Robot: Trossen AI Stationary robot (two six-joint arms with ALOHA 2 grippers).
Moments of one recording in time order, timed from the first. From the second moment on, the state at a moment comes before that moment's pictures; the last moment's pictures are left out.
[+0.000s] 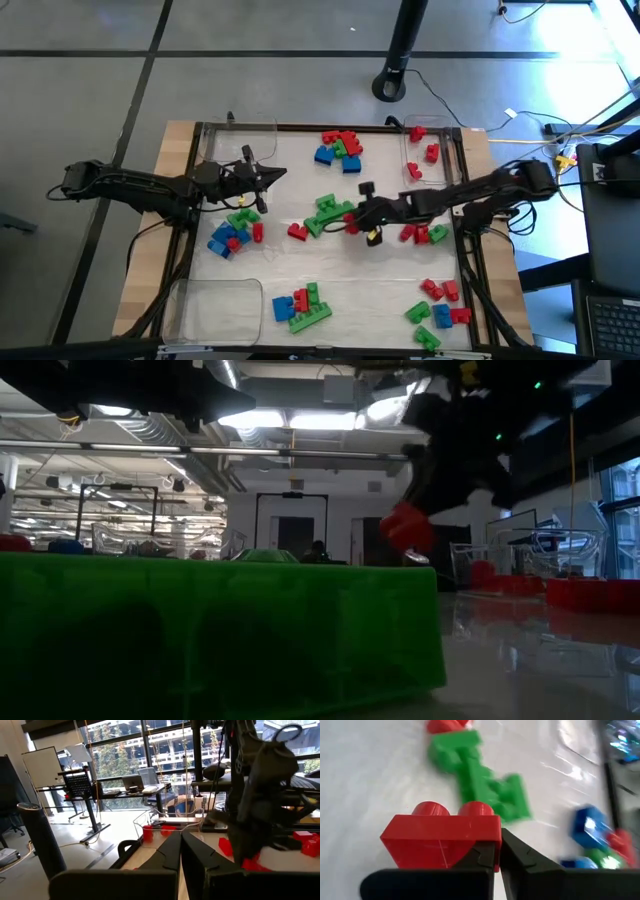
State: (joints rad) left arm 0.06 0.94 0.40 0.62 -0.30 0.16; right arm 0.12 1.43 0.79 -0.15 0.30 -0.35
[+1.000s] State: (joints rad) left arm 0.06 0.94 0.40 0.62 -0.30 0.16; right arm -0.62 1.01 0.79 -0.70 0.49 -0.56
